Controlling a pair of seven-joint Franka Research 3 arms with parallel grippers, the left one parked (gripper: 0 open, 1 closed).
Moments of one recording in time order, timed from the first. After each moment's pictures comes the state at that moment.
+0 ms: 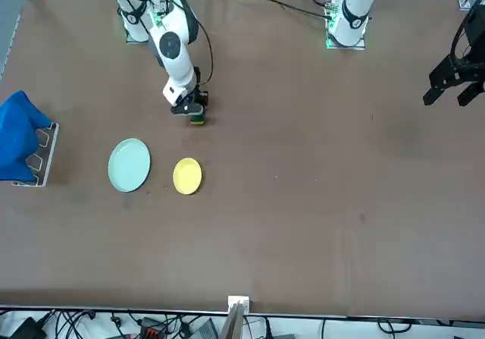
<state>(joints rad) 0.61 0.25 0.08 -2.49 0.05 2.77 0.59</state>
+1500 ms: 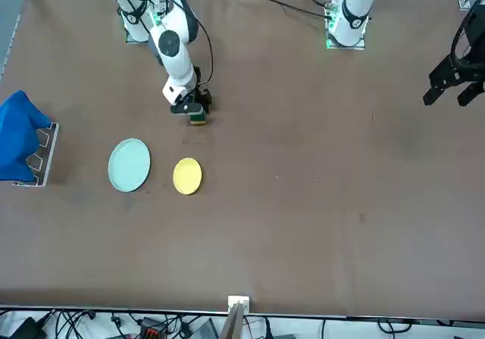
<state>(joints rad) 0.62 0.22 0.07 -2.47 0.05 2.78 0.61</state>
